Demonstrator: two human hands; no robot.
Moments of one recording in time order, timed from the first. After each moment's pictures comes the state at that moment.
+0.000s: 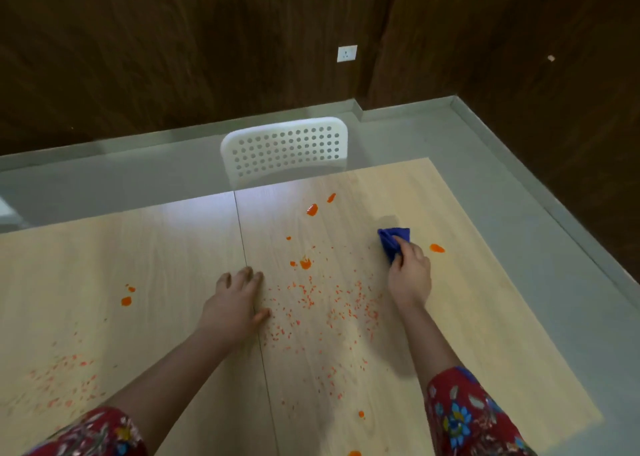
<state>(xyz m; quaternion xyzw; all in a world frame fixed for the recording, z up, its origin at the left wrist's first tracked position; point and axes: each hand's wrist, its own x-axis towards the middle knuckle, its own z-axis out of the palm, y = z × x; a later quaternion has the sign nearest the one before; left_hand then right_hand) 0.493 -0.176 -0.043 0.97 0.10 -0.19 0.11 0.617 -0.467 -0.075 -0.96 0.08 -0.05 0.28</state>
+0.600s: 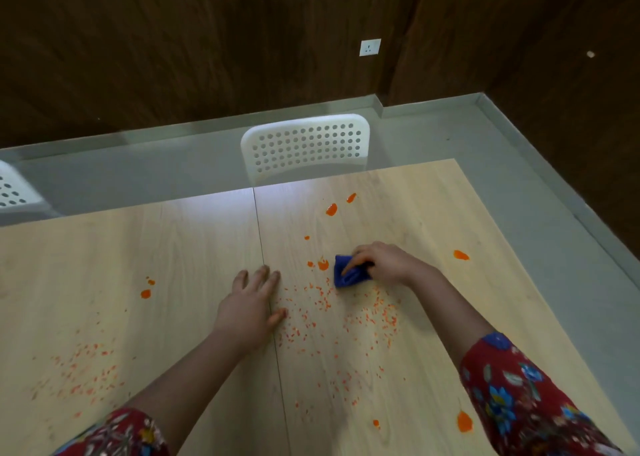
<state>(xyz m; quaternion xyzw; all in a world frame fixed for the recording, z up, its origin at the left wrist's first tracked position) 0.490 -0.176 -0.041 0.97 0.09 -0.19 0.08 0.666 -0.415 -0.034 -0.87 -0.35 0.32 0.10</state>
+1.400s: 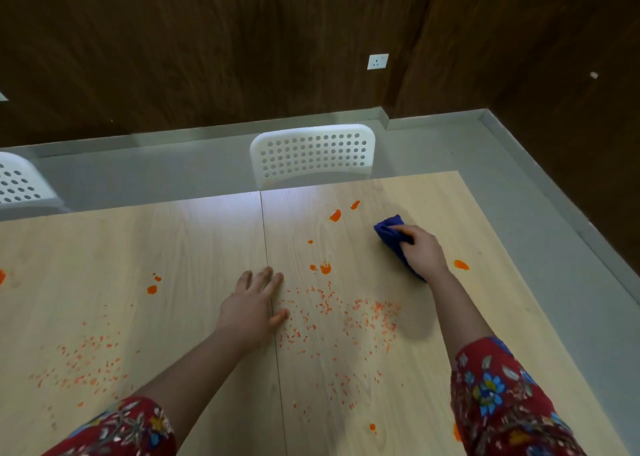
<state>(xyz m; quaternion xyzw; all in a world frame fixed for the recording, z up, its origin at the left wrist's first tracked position) 0.486 -0.177 -0.040 0.97 0.10 -0.19 0.08 0.678 -0.450 -0.024 -0.95 -0.06 0.11 0.30</state>
